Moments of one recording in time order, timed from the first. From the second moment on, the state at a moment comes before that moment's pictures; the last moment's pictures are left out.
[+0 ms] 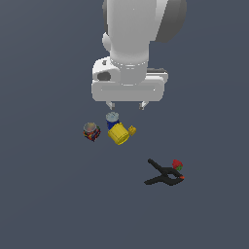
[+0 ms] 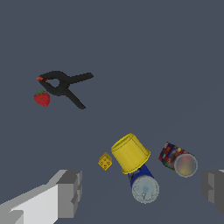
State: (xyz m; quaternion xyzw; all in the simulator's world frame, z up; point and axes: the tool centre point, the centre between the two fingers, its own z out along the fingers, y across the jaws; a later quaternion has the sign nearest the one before) arm 0.001 0.009 0.318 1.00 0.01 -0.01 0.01
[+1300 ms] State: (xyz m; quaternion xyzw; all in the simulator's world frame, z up) arm -0.014 0.012 0.280 1.00 0.05 -0.01 0.01
